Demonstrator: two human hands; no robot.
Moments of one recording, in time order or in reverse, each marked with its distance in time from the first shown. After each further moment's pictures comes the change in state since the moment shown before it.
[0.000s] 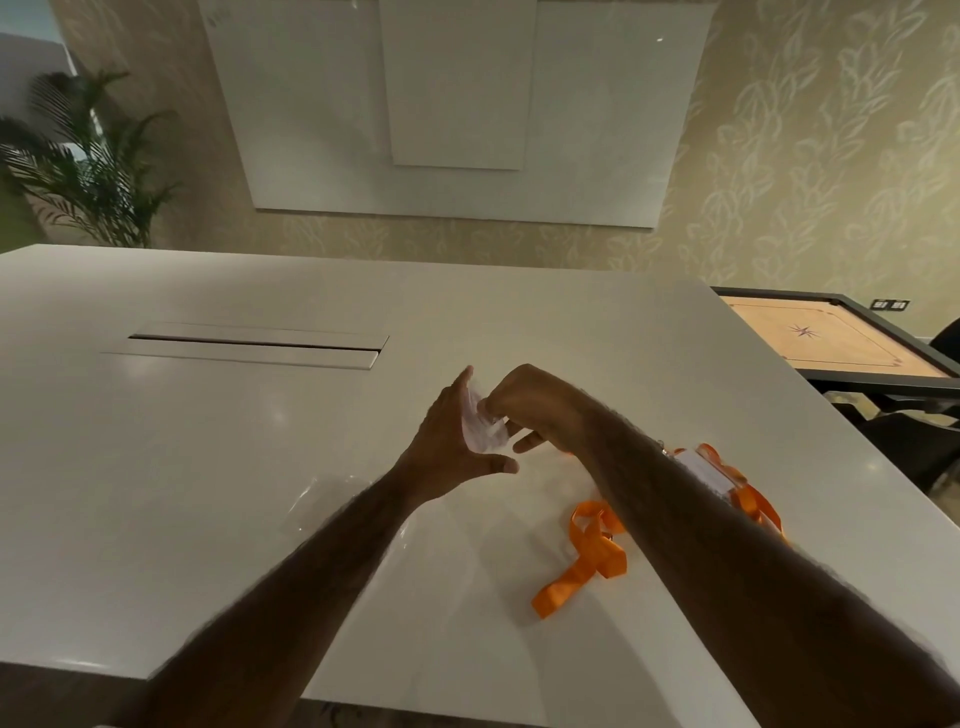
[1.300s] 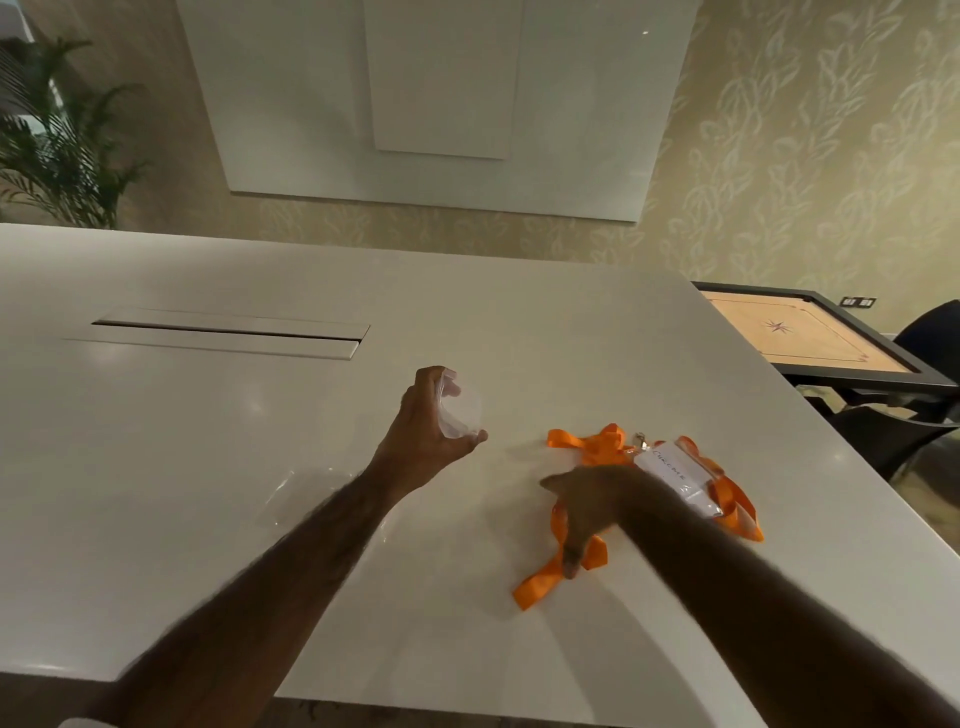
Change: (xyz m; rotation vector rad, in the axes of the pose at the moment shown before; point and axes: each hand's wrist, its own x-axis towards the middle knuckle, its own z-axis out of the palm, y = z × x) left_hand -0.003 -0.013 0.003 0.053 0.214 0.035; right_hand -0.027 0.093 -0.024 -1.049 -0.364 0.190
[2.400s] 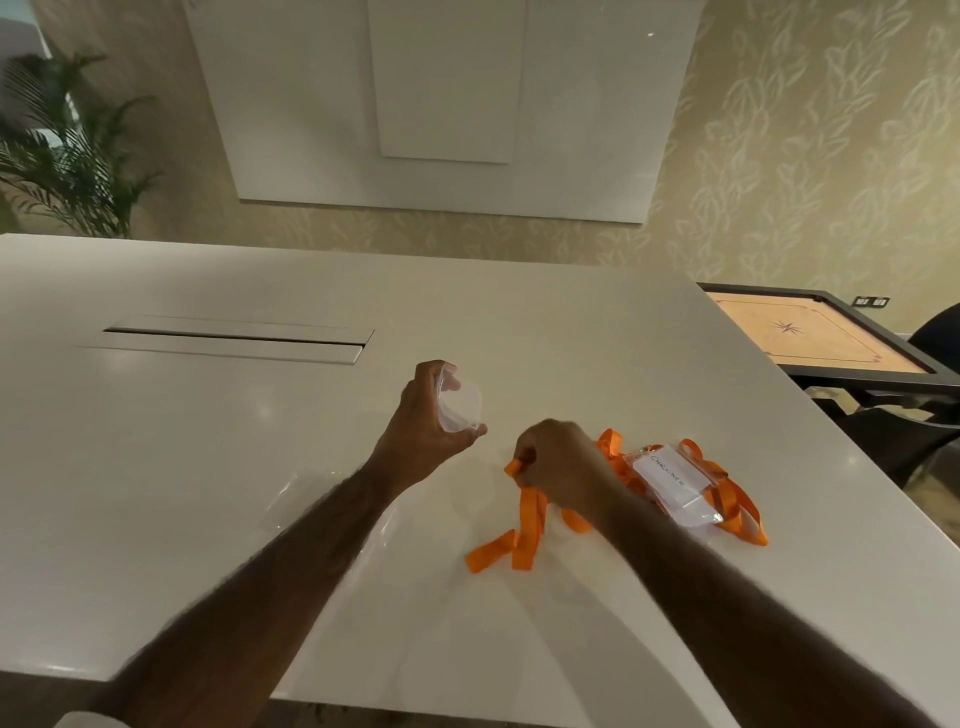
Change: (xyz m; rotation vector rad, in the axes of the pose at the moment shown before) left_hand 0.011 0.006 -0.004 0.045 0.018 0.029; right_hand 0.013 -0.024 -0.005 0.364 0.677 -0.099
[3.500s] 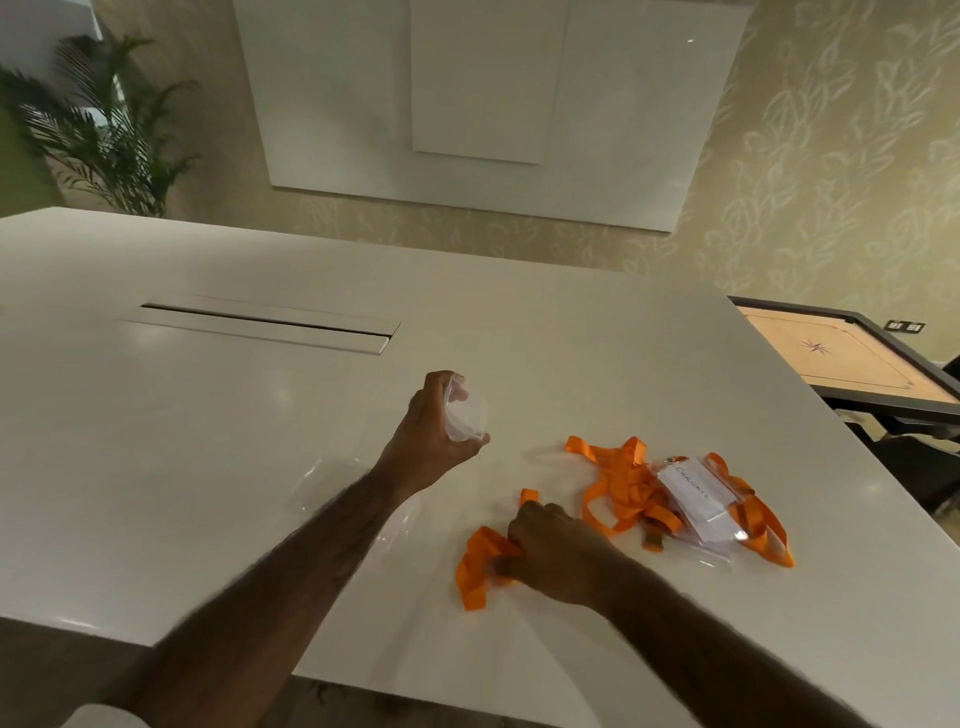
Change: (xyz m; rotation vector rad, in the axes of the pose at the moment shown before) left_hand -0.020 -0.020 -0.010 0.003 0.020 -0.055; right_hand -0.029 0.007 0.071 -0.307 -0.352 -0.221
